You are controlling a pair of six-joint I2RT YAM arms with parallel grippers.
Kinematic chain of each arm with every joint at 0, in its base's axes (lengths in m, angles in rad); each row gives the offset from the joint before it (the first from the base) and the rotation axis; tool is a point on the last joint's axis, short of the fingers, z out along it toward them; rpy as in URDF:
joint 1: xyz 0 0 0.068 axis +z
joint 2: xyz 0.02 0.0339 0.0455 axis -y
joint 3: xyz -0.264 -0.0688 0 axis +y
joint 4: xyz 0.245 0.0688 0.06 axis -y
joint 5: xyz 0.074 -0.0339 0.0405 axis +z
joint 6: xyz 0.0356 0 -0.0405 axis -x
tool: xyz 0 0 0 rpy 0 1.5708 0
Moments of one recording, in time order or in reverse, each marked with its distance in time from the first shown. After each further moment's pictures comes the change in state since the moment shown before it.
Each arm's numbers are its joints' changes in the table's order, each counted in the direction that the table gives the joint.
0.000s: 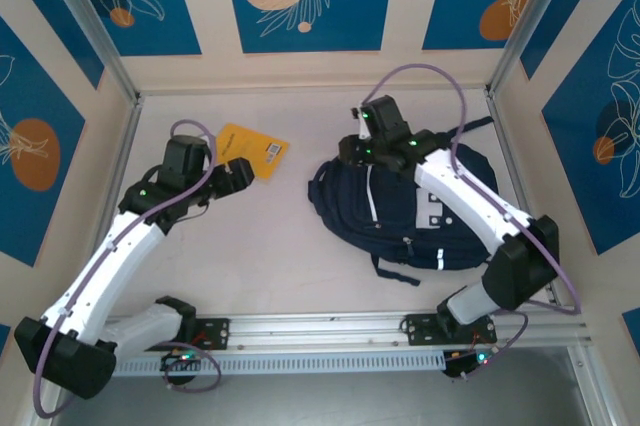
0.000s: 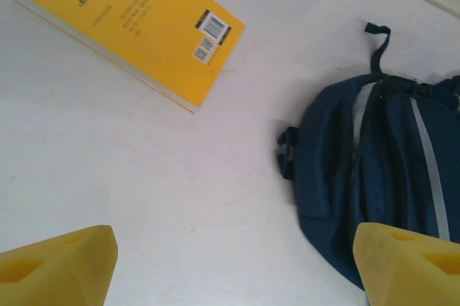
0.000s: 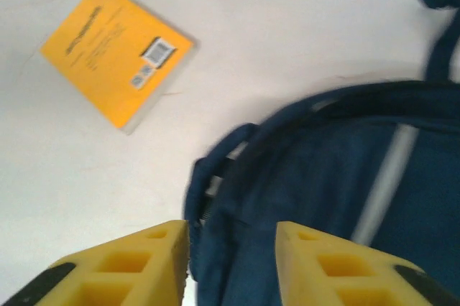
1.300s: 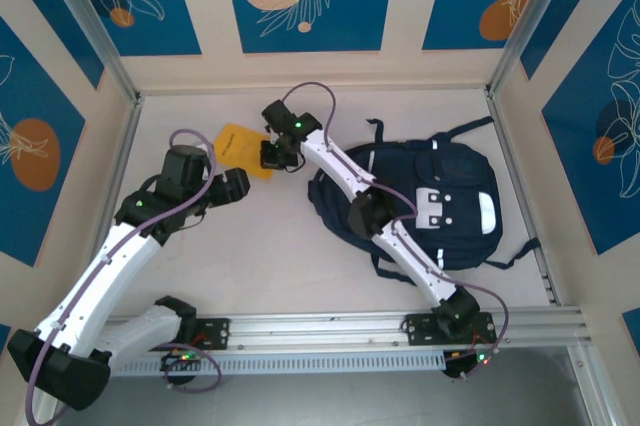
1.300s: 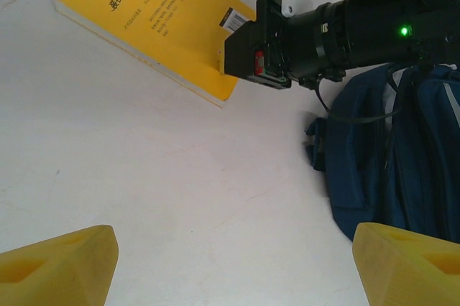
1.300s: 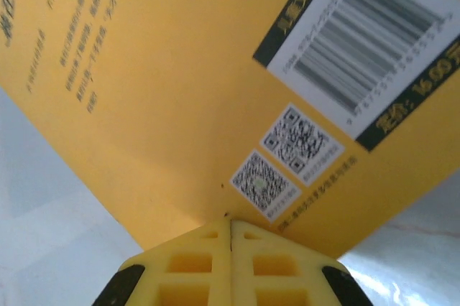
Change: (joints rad) left arm -0.042 0.061 0.041 -0.032 0.075 -0.051; right arm 0.153 -1.399 -1.632 -0.546 0.238 -0.246
